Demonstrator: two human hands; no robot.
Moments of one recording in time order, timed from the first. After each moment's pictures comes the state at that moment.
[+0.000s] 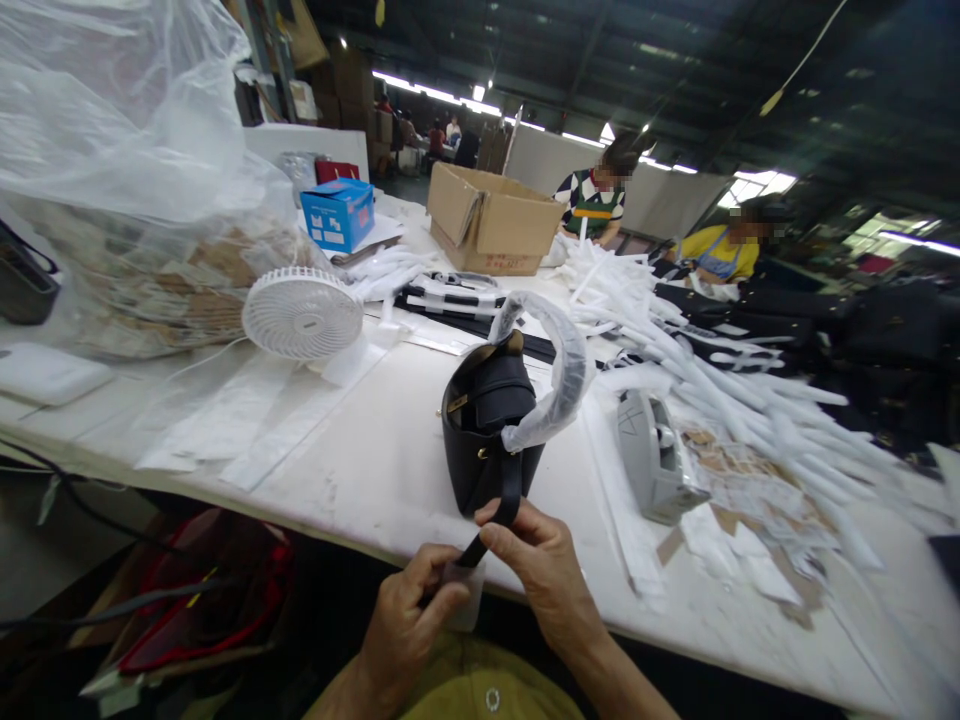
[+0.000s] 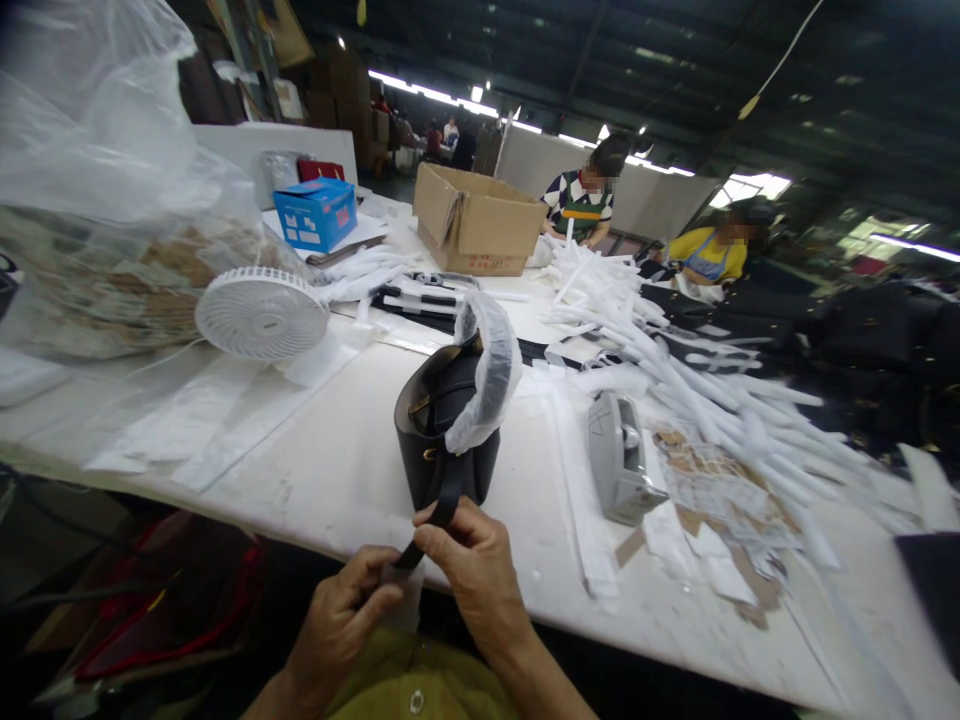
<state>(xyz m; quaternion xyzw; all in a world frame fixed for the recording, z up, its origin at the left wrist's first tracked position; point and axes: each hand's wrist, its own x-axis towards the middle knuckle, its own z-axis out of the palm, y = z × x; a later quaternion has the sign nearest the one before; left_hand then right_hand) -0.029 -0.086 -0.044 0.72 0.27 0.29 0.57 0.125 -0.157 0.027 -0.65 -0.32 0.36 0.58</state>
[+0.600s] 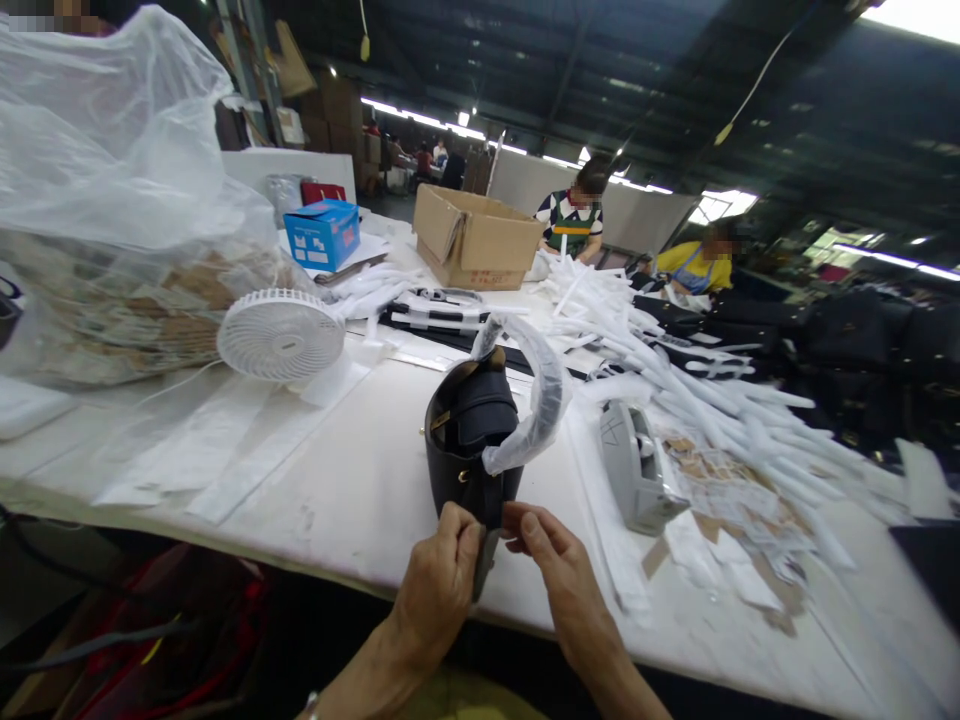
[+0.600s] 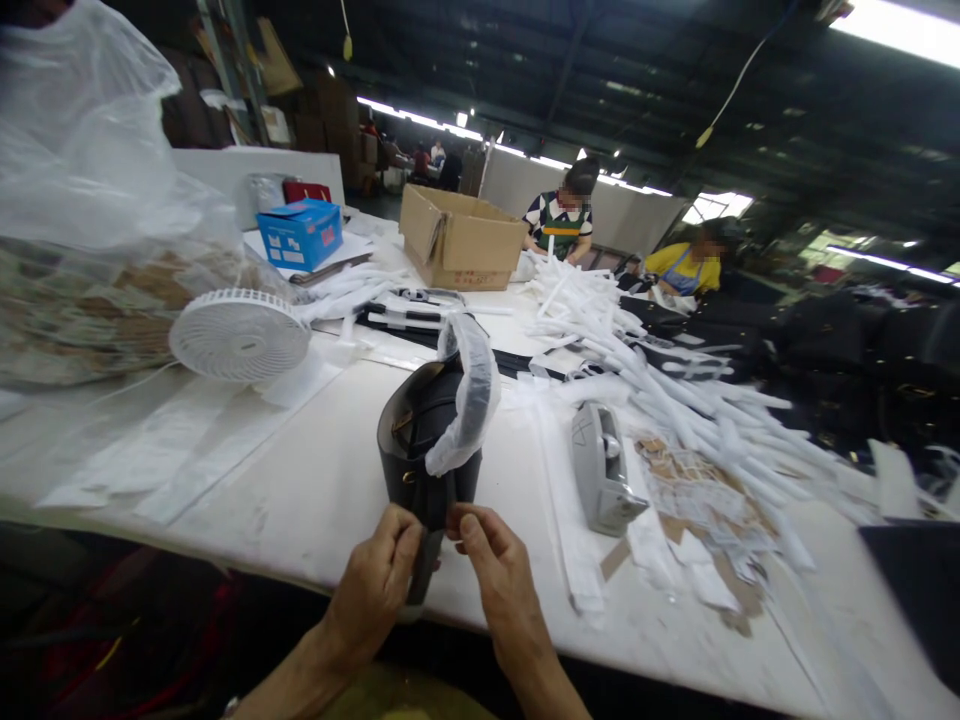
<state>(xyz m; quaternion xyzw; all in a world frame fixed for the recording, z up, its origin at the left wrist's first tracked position) 0.035 -0.077 -0.006 0.76 0.29 0.27 0.52 0.157 -0.177 0.019 -0.68 -0.27 0.34 0.59</state>
